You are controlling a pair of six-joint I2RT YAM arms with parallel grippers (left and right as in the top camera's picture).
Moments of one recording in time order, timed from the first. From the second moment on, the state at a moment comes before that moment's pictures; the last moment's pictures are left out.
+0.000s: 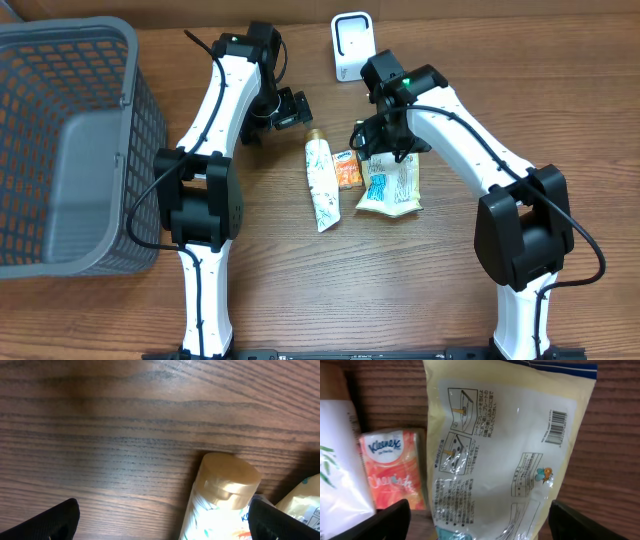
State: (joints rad) left arm -0.18 2.35 2.13 -1.33 0.16 -0.52; right arm 0.45 2.12 1.78 -1.10 0.01 0.31
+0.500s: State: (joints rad) left arm -0.18 2.35 2.13 -1.33 0.16 -0.52; right arm 0.65 2.12 1.75 -1.04 0.30 0.34
